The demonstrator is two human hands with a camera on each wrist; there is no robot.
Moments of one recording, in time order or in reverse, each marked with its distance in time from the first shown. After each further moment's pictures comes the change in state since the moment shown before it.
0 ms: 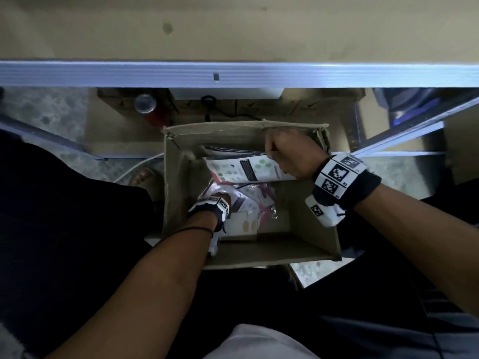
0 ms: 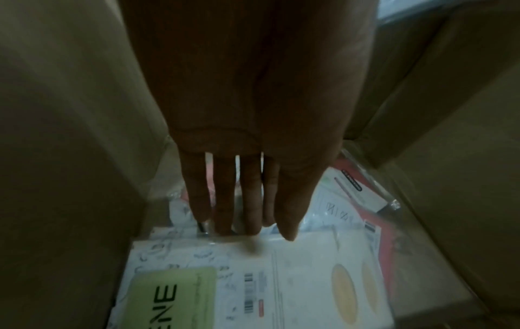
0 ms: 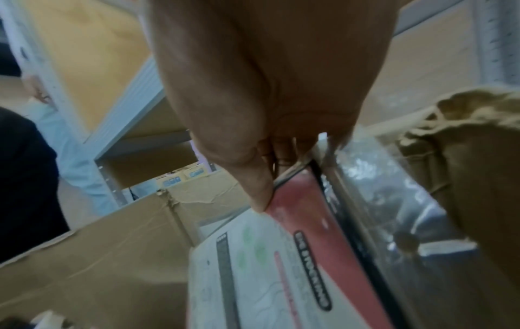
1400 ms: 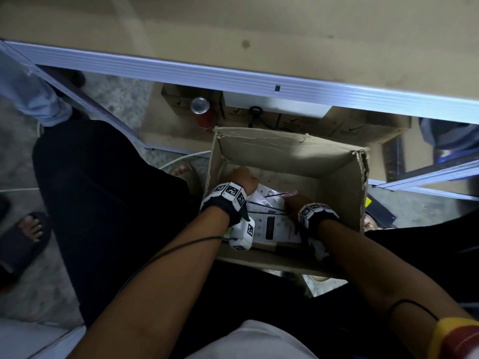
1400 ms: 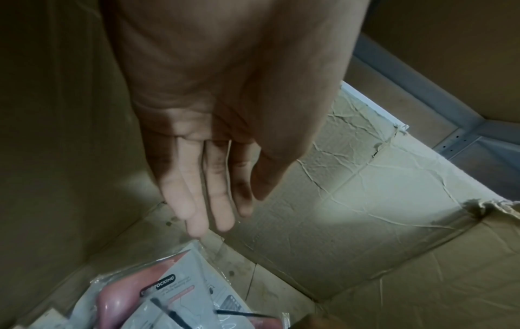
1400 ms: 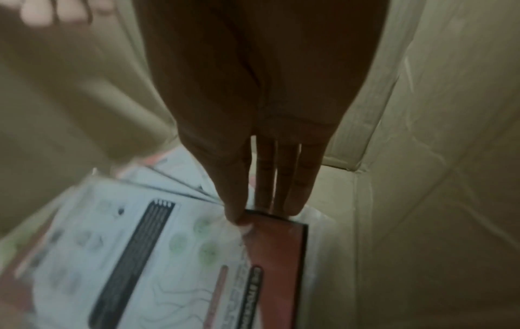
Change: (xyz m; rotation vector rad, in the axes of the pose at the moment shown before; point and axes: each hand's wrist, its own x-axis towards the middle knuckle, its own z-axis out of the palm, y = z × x) left_hand -0.047 -0.023 -0.060 -0.561 0.394 -0.101; right_hand 0.028 0.027 0.157 -0.054 -0.479 0.147
